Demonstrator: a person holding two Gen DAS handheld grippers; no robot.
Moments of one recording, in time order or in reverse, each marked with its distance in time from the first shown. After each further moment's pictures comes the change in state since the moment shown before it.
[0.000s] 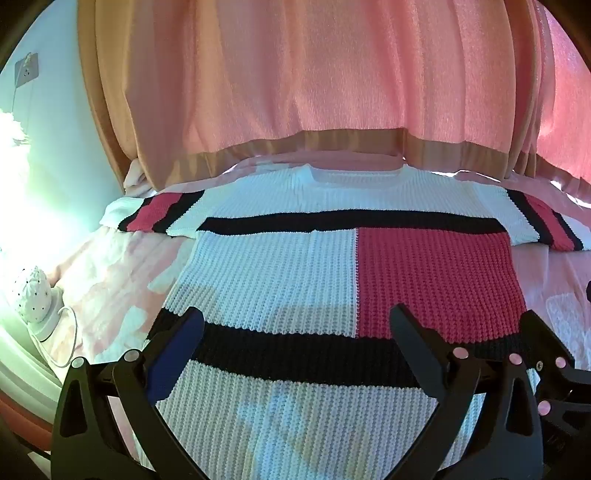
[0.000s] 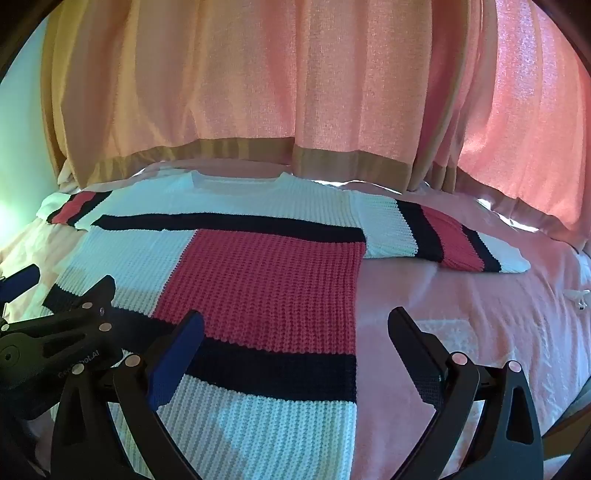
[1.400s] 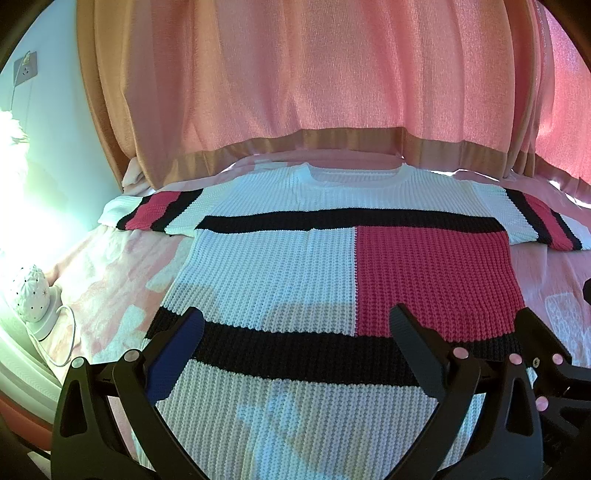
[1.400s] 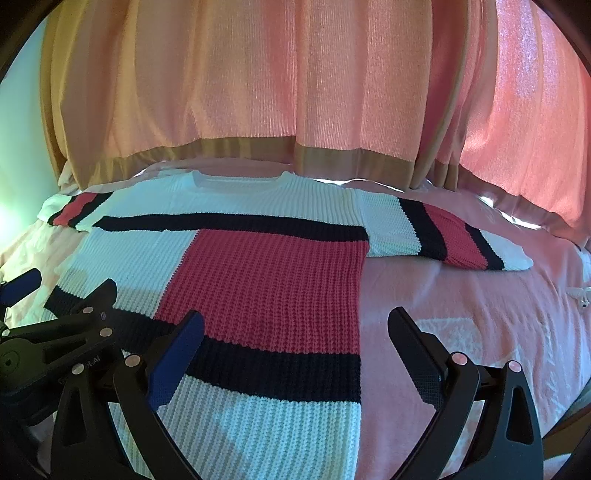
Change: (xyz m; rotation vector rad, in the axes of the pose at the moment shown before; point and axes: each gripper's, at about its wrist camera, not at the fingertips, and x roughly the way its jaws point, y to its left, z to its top) left arm 0.001 -0.003 -0.001 -0.001 0.004 -0.001; right arm 0.001 0.004 -0.003 -0.002 -0.008 -0.004
